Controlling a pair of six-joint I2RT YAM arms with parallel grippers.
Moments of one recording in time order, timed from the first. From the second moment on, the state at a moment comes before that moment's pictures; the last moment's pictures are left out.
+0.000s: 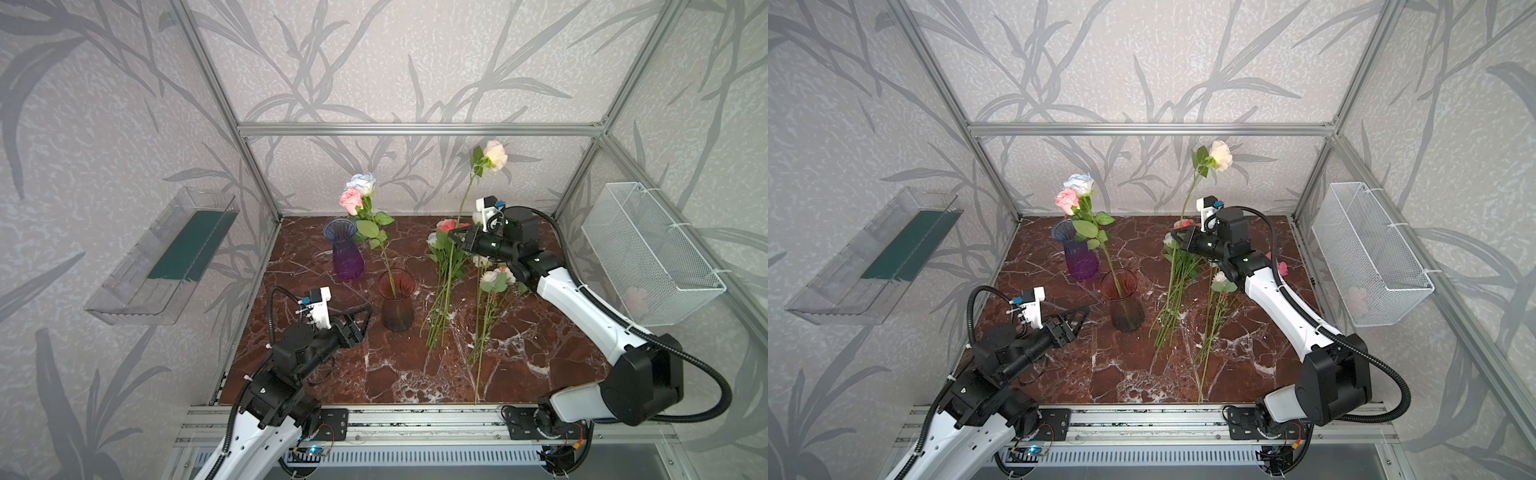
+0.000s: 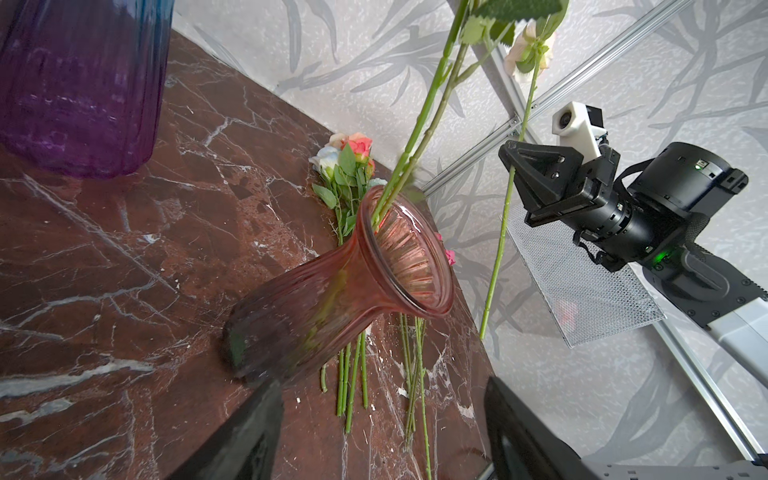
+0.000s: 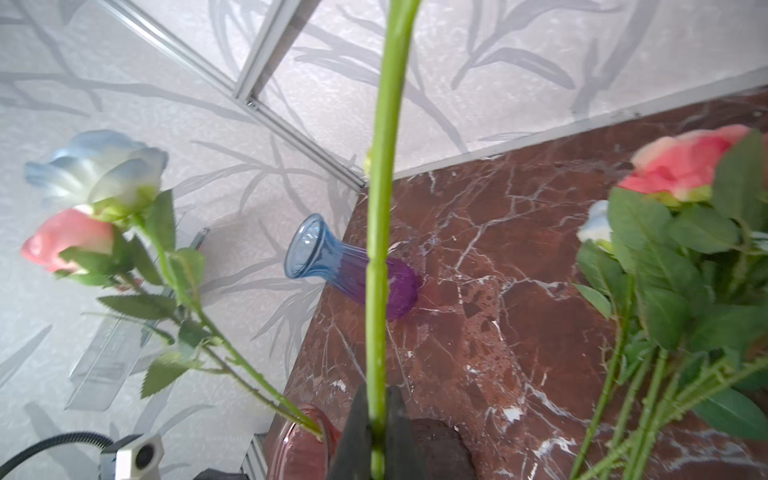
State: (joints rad) left arm -0.50 0.33 0.44 -0.32 0.14 -0.82; right arm 0.37 1.44 1.21 -0.08 -0.52 0.68
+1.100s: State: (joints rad) left arm -0.50 0.28 0.46 -0.32 0.08 -0.82; right arm 0.75 1.51 1.29 0.32 -0.19 0.36
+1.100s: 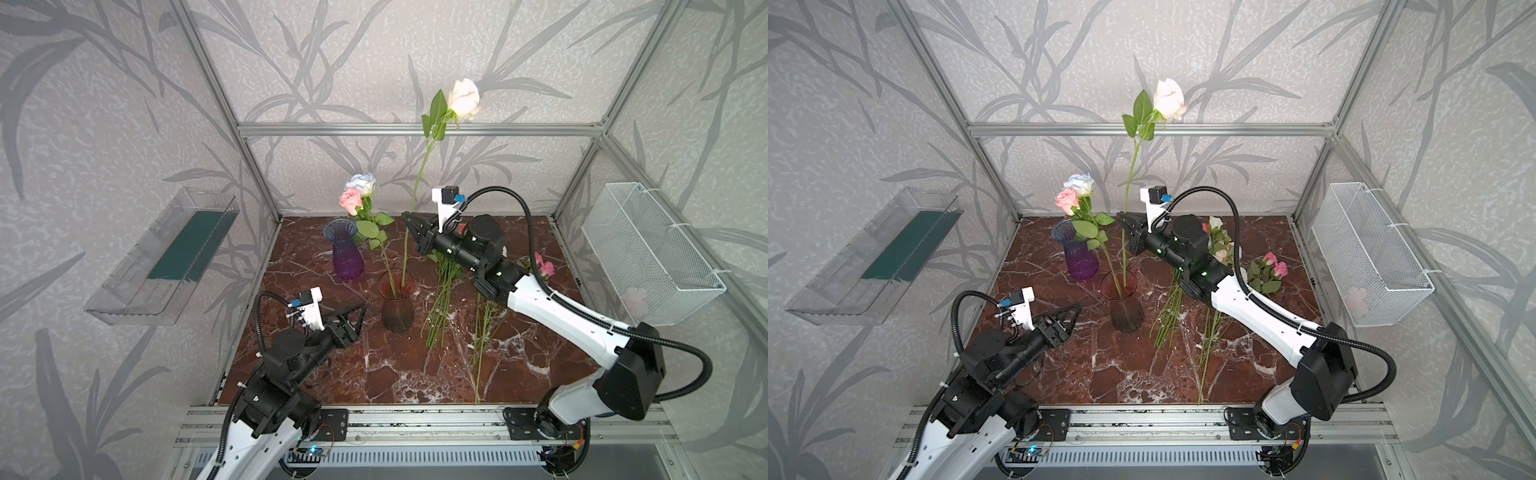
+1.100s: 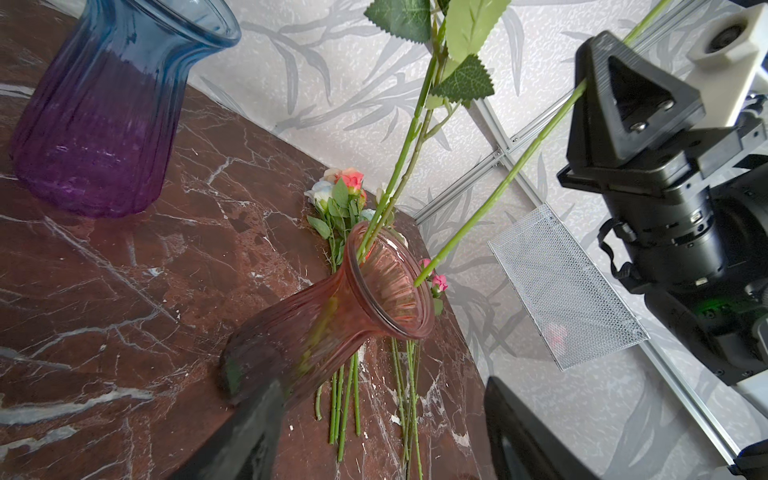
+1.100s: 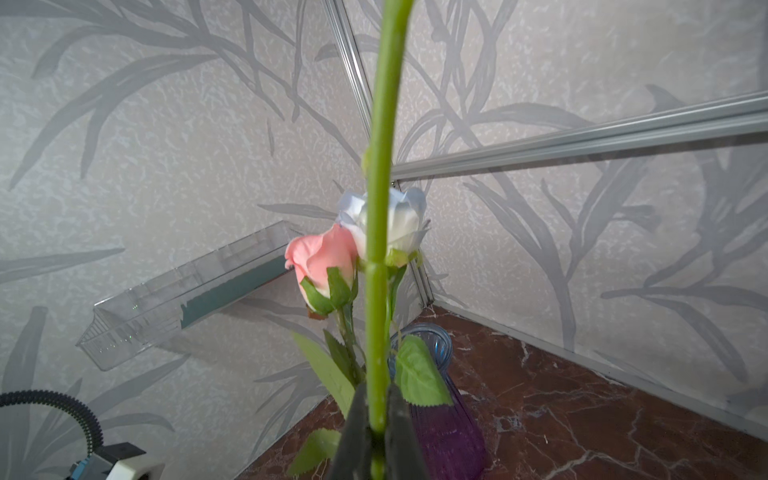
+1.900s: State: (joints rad) left arm -0.50 0.30 0.45 -0.30 0.08 -0.82; right arm 0.86 1.49 1.11 0.22 -0.01 0.31
